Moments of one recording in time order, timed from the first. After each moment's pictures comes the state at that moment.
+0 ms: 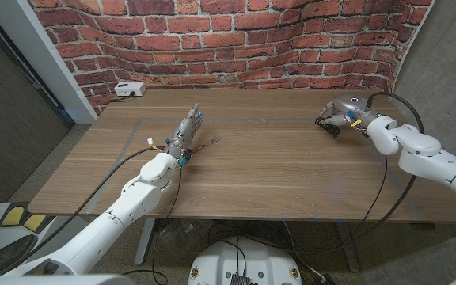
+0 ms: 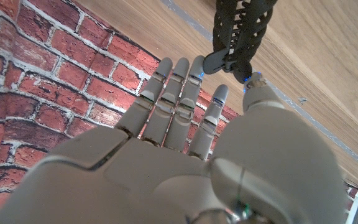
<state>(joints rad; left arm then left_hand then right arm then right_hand) 0.97 0.55 0.41 -1.57 -0.58 -0.15 0.16 0.33 -0.03 0.16 0.08 0.23 0.12 0.07 0.20 0.18 0.15 0.01 0.21 0.19 0.05 0.01 0.19 0.18 -0.05 0.02 0.21 0.18 -0.77 -1.04 -0.54 -1.62 -0.64 -0.12 -0.09 0.88 -0.02 0.35 -0.11 0.18 0.77 -0.21 0.23 0.20 1.06 -0.11 0.23 0.22 0.87 -0.11 0.17 0.17 0.65 -0.03 0.37 0.20</state>
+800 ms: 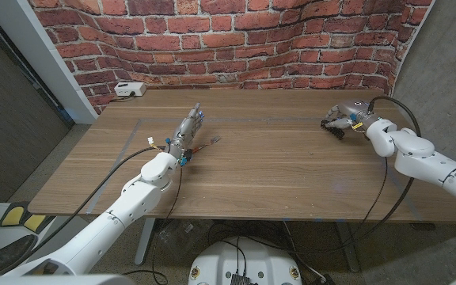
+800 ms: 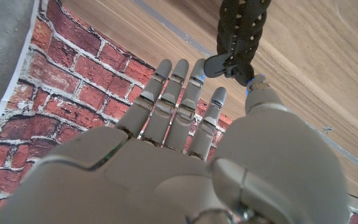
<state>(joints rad) 0.97 0.55 0.41 -1.58 -0.57 -0.14 0.16 0.34 -0.01 0.16 0.08 0.23 0.12 0.06 0.20 0.18 0.15 0.01 0.21 0.19 0.05 0.01 0.19 0.18 -0.05 0.02 0.21 0.18 -0.72 -1.02 -0.60 -1.54 -0.64 -0.19 -0.10 0.85 -0.03 0.34 -0.10 0.18 0.73 -0.21 0.21 0.21 1.03 -0.13 0.22 0.22 0.84 -0.10 0.17 0.17 0.64 -0.01 0.36 0.20</state>
